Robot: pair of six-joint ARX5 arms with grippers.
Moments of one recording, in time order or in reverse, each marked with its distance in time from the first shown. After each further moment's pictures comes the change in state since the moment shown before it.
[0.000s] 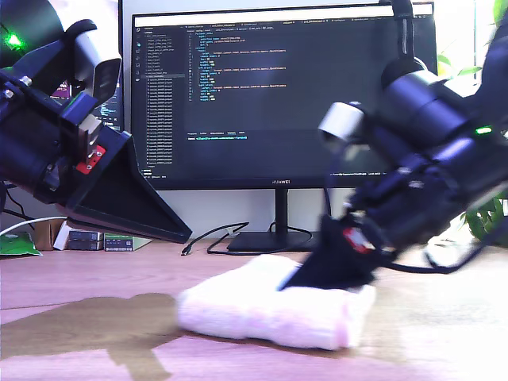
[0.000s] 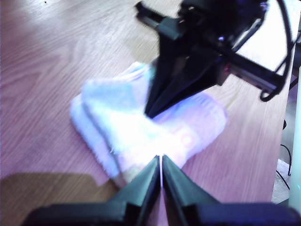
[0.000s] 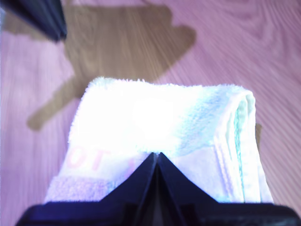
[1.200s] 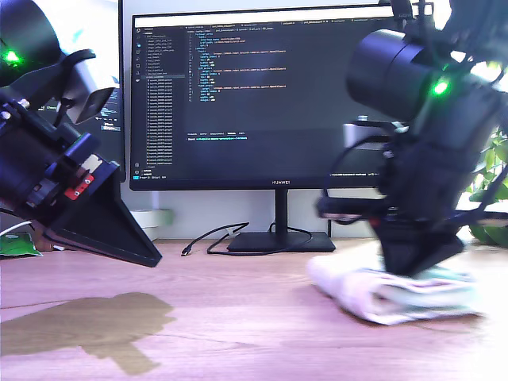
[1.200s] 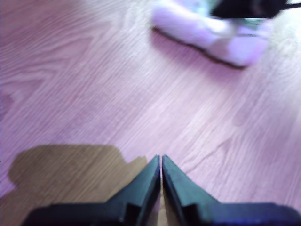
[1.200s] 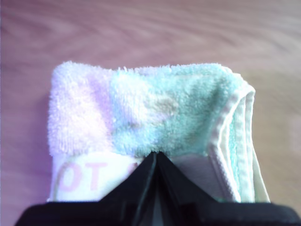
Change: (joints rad) left arm 0.034 0.000 0.000 -0.067 -0.149 -0.002; right arm 0.077 -0.212 0.076 -0.565 0.955 0.922
